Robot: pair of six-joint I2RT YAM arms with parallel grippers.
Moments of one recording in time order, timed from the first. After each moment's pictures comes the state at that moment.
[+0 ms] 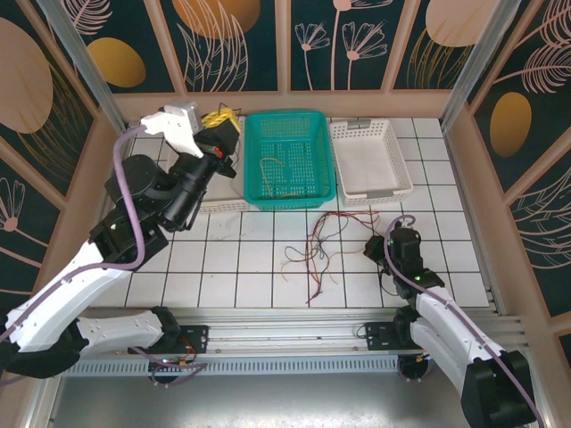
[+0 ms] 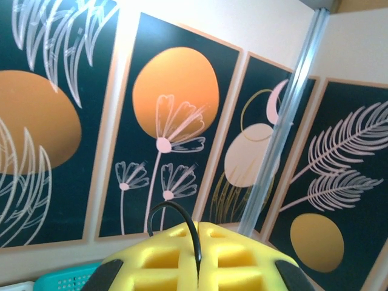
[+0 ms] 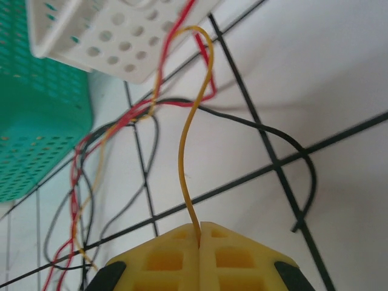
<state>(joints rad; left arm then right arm) -0.94 1.10 1.47 -0.15 -0.43 -0.20 0.27 0.72 0.20 -0.12 -0.06 0.82</state>
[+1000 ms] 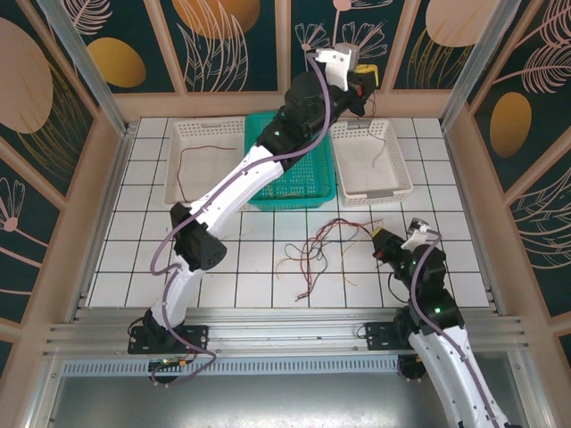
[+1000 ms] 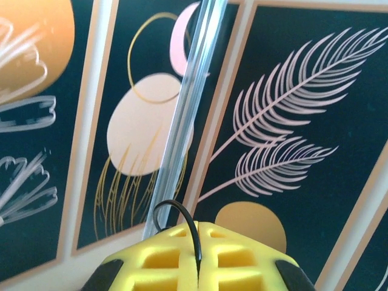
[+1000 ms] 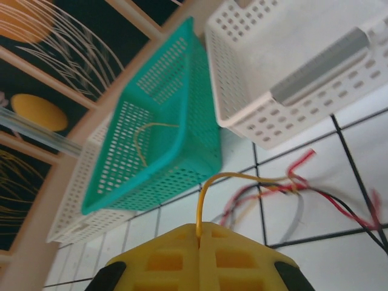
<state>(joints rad) -0.82 2.27 2.50 -0.03 0.06 -0.34 0.27 0.16 0.23 -0.31 -0.13 0.78</state>
